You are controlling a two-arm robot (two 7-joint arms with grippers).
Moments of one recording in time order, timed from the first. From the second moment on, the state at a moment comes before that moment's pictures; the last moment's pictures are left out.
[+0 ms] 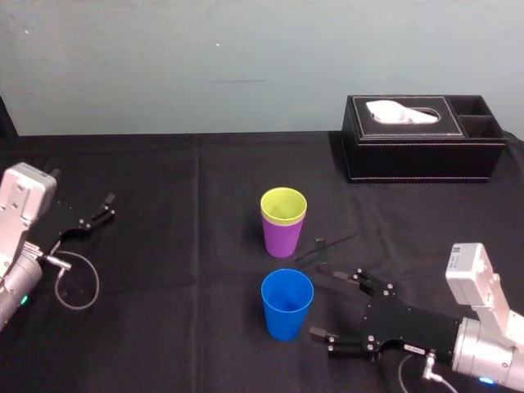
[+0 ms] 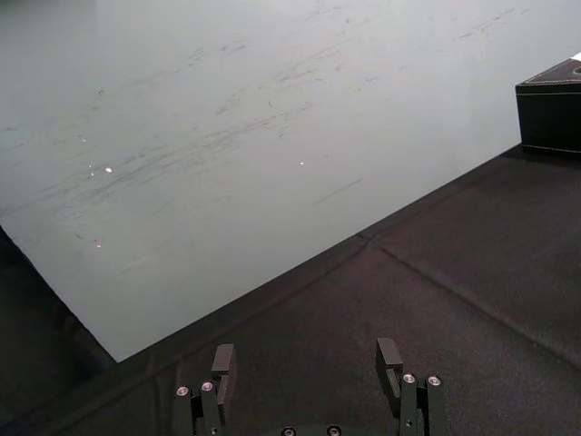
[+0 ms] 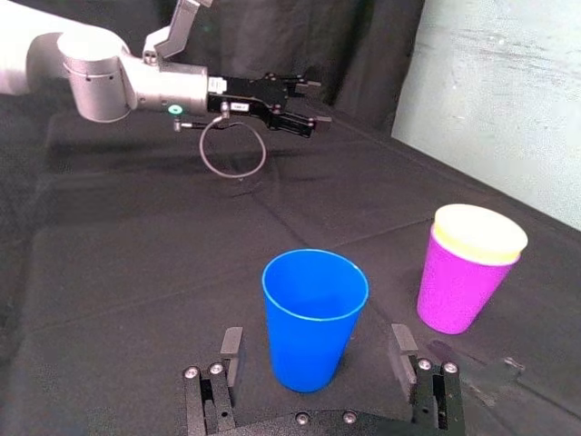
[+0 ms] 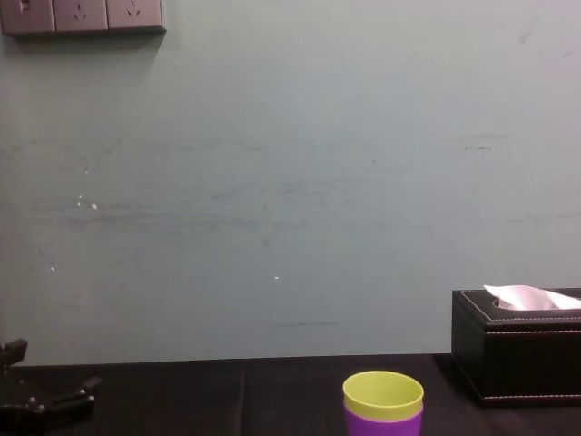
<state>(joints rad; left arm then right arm) -0.20 0.60 0.45 -1.41 -0.25 -0.12 0.03 0.01 0.69 -0.40 -1.61 0.40 -0.18 0.69</state>
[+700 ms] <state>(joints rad) -0.20 0.60 0.45 -1.41 -0.25 -0.12 0.03 0.07 0.66 -0.44 -1.55 0.43 -0.13 0.71</state>
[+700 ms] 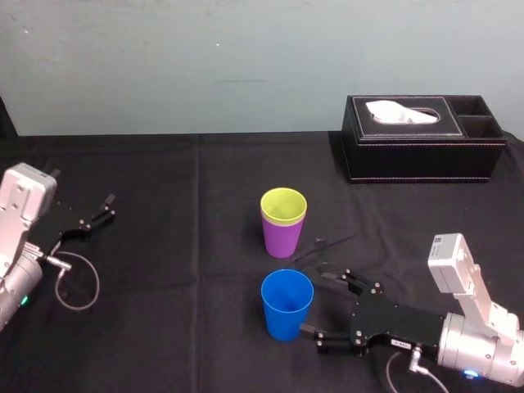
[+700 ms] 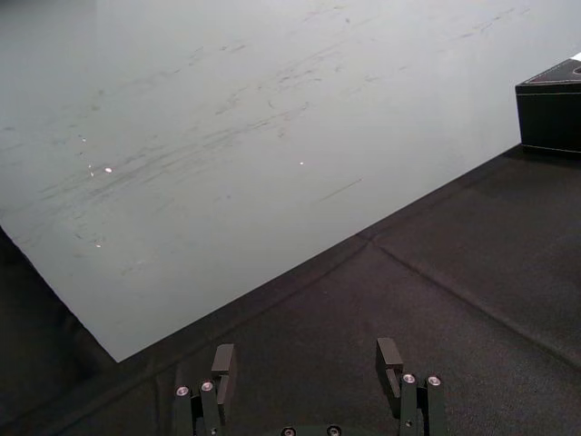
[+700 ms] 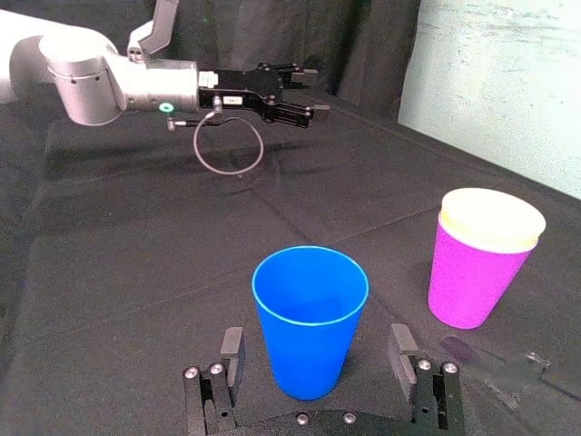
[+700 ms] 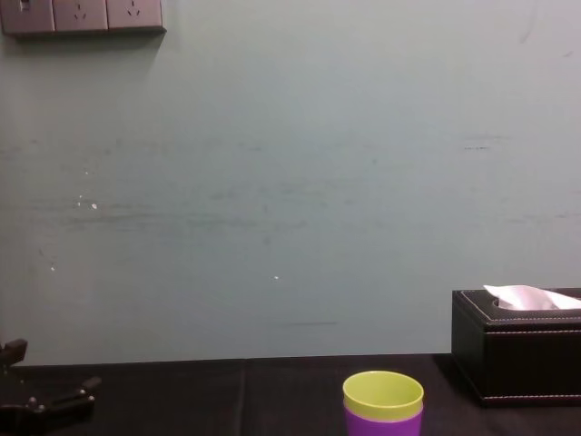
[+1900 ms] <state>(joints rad) -0.20 0.60 0.45 -1.41 -0.25 -0.12 0.03 0.16 0.60 -0.52 -1.48 0.43 -0.09 0.70</state>
